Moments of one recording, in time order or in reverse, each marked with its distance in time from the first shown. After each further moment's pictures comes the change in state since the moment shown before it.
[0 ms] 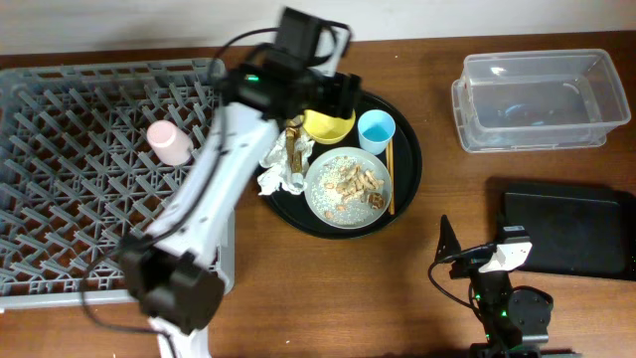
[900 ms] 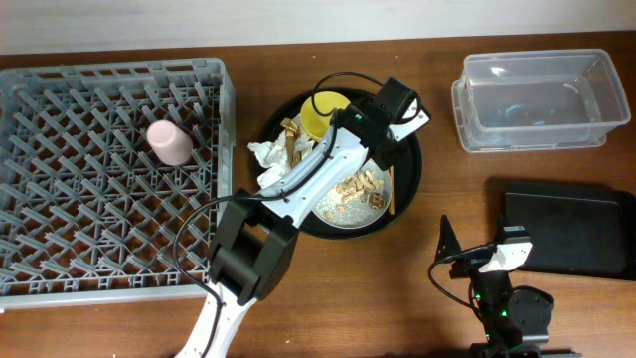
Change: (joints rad) left arm -0.227 0.346 0.000 0.138 -0.165 0.356; right arm 0.000 0.000 0.000 0.000 0.000 0.000
